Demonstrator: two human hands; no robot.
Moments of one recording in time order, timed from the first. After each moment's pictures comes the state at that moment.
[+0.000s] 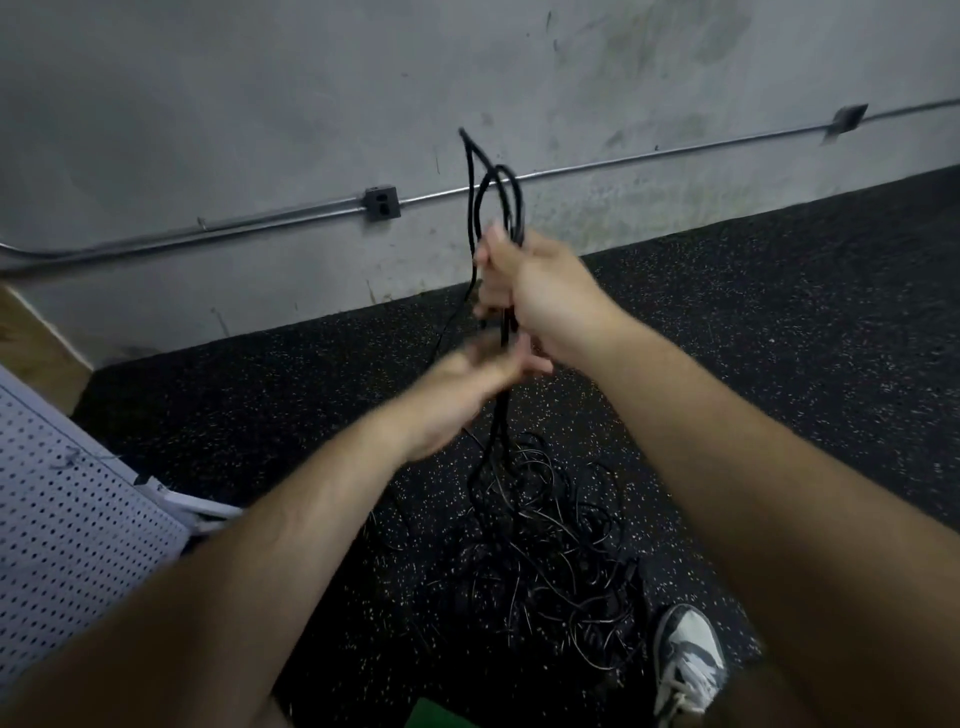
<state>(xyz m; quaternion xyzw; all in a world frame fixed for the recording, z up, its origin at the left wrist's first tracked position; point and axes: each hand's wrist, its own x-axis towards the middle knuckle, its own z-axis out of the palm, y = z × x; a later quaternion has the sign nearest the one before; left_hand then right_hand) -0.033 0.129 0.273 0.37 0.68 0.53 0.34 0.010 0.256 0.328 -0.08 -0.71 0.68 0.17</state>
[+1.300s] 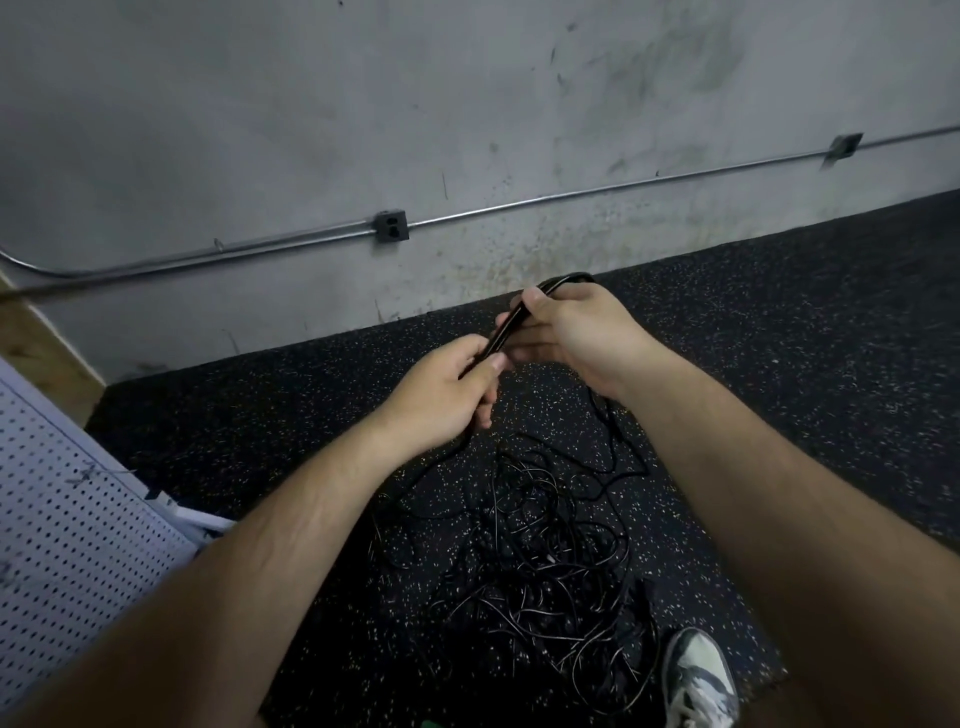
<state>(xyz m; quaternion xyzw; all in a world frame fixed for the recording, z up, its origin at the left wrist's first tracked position) -0.044 0.114 0.285 0.40 0.75 0.49 0.19 0.035 0.268 0.326 -0.18 -0.67 0.71 0.16</state>
